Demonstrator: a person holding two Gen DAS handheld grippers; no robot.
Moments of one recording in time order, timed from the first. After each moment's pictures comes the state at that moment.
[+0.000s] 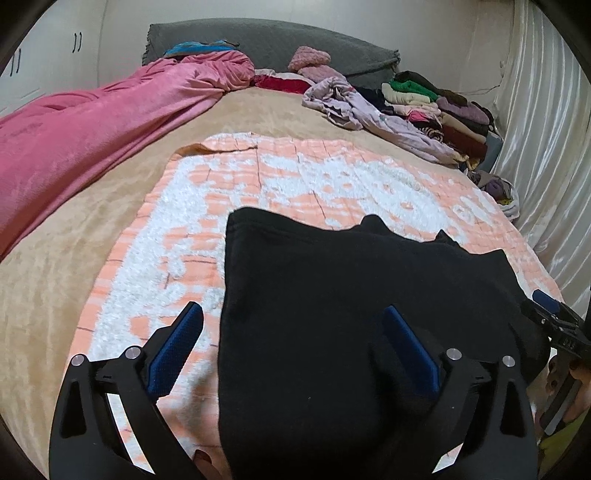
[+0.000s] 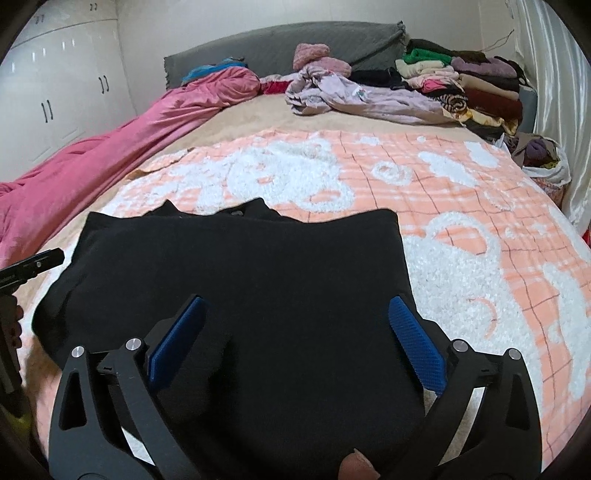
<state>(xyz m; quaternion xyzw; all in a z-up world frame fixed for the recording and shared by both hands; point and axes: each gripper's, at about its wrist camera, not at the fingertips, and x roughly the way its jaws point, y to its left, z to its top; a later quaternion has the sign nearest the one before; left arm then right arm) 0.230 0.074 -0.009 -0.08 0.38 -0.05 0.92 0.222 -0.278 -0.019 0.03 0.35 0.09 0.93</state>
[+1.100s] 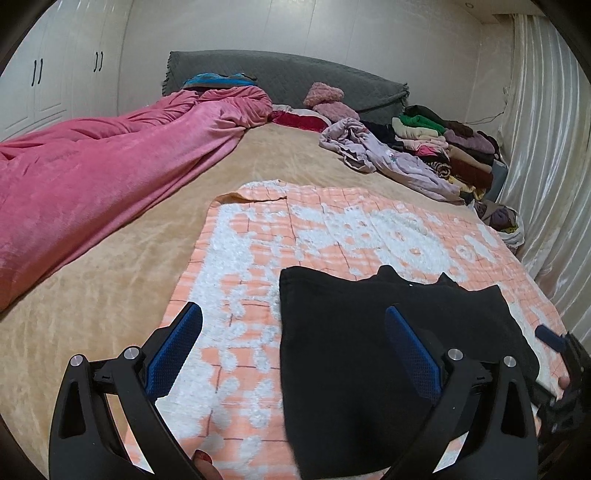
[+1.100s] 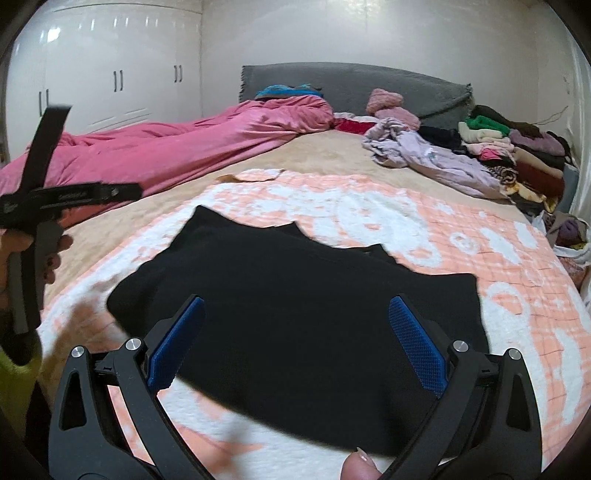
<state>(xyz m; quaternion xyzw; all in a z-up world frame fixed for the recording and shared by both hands) 0.202 0.117 0.045 -0.08 0.32 -0.02 0.94 0.150 -0.164 0.023 -0.06 0.28 0.19 0.94</state>
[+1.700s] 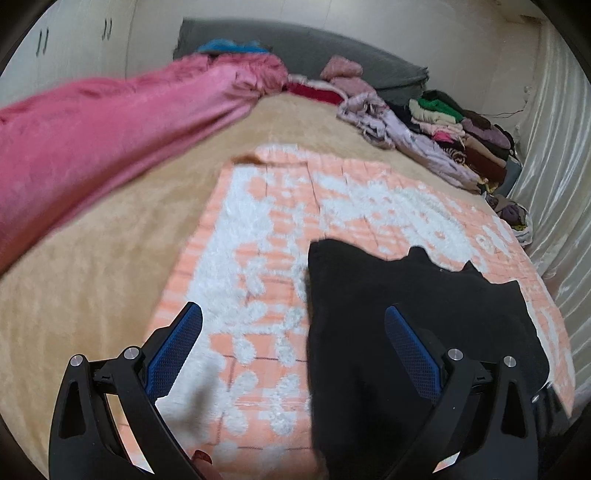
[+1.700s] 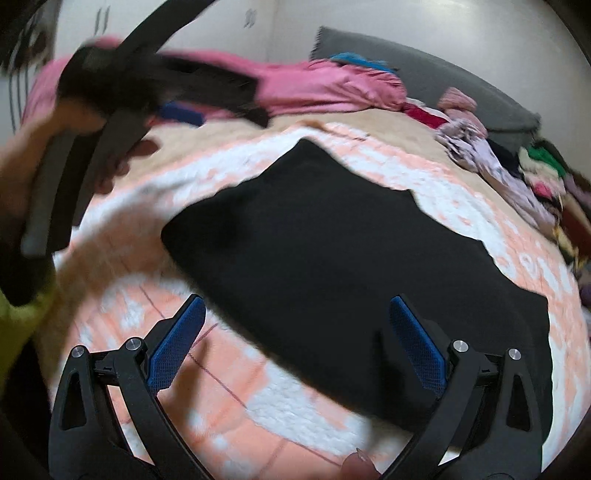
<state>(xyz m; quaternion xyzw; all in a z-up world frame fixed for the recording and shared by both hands) 0.237 0.142 0.001 -0.12 0.38 -0.01 0.92 0.130 -0.052 -0.038 -0.21 0.33 0.26 0.88</state>
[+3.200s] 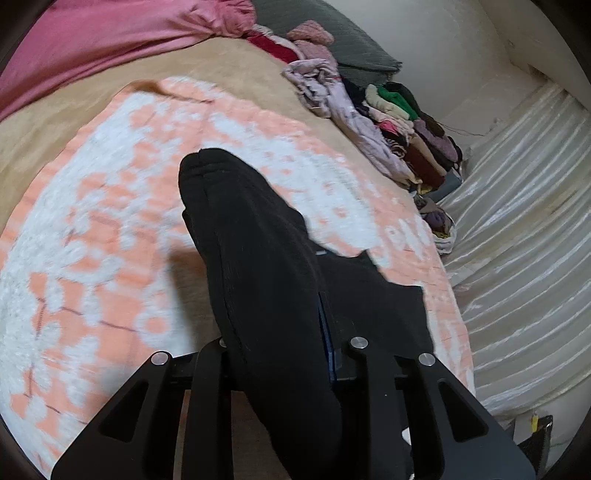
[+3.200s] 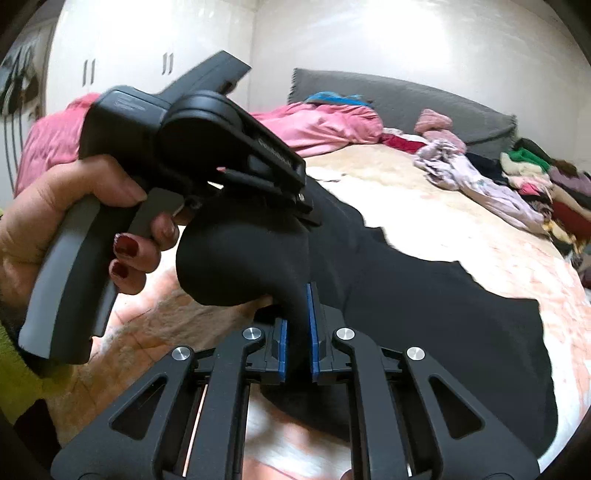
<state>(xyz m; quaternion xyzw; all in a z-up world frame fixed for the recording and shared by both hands) 0.270 0.048 -0.001 -0.26 0.43 -0.15 0.85 0.134 -0.121 0.000 -0.09 0.25 0.25 0.93</state>
